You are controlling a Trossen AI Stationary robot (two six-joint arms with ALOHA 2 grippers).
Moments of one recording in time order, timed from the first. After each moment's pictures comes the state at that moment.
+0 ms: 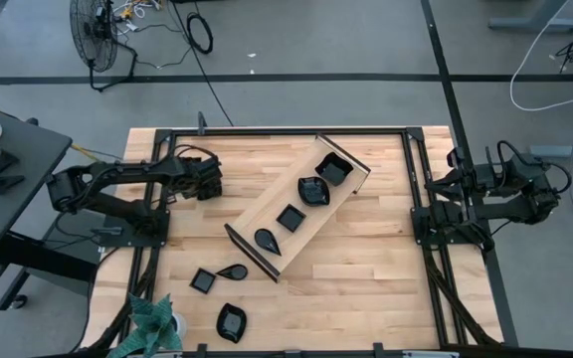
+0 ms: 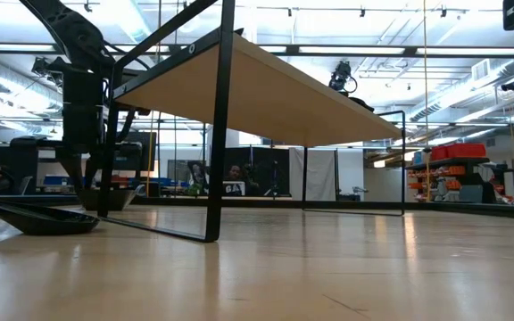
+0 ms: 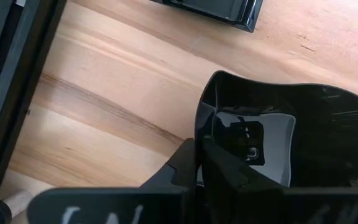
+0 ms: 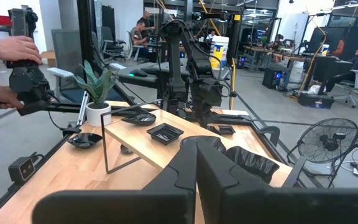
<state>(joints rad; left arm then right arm) 0.48 1.30 0.60 -0.75 -0.30 -1.45 0.07 0.01 0.77 -0.81 0.04 -0.09</state>
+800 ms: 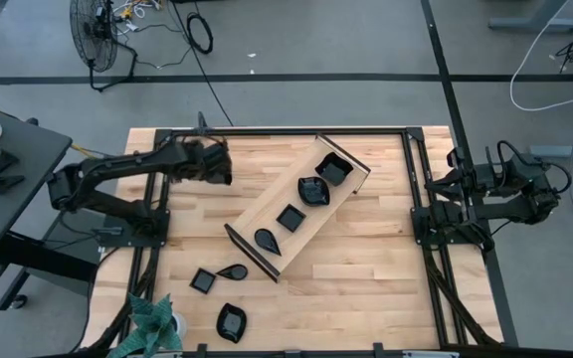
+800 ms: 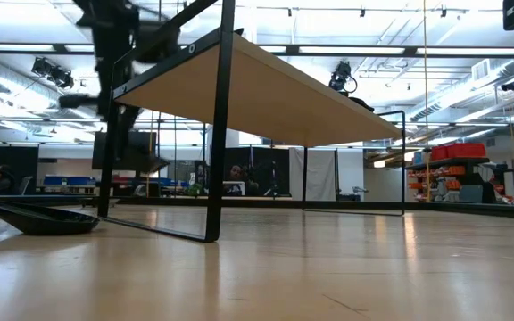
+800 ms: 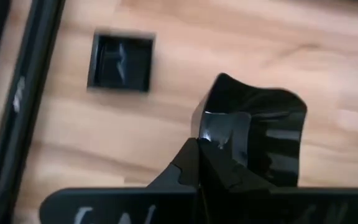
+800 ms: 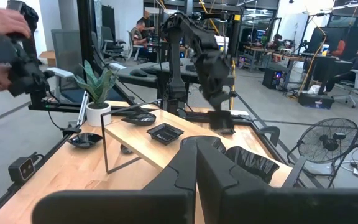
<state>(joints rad) 0.42 1.30 0.91 -0.94 -0.43 -1.29 0.07 0.01 0.77 -0.81 0.04 -0.09</state>
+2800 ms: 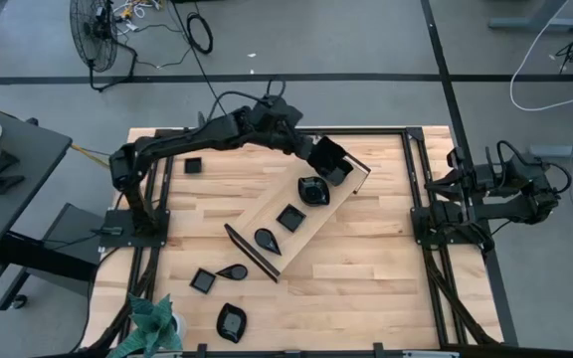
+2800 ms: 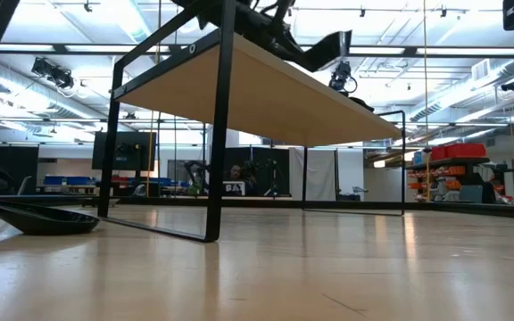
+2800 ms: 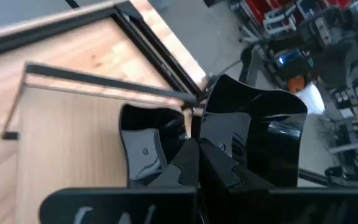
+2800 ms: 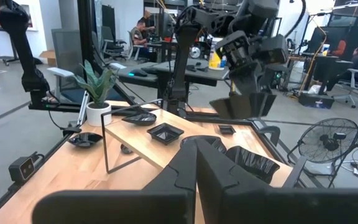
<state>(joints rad) 0.34 1.80 1.66 -0.32 0.24 -0.70 0.07 0.01 0.77 -0.81 0.04 -0.09</state>
